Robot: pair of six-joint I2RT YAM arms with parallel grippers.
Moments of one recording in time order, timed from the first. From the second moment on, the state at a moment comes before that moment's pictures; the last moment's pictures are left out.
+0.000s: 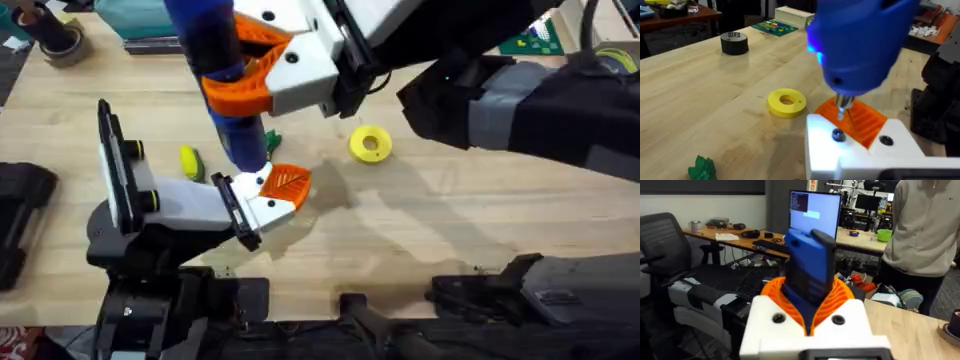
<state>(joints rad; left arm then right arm) -0.02 0.01 0.01 -0.11 1.04 -0.04 0.69 1.56 0.99 1.10 -1.21 0.38</state>
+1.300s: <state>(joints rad) -0.02 0.01 0.01 -0.11 1.04 -0.04 0.69 1.56 0.95 1.10 -1.21 0.35</state>
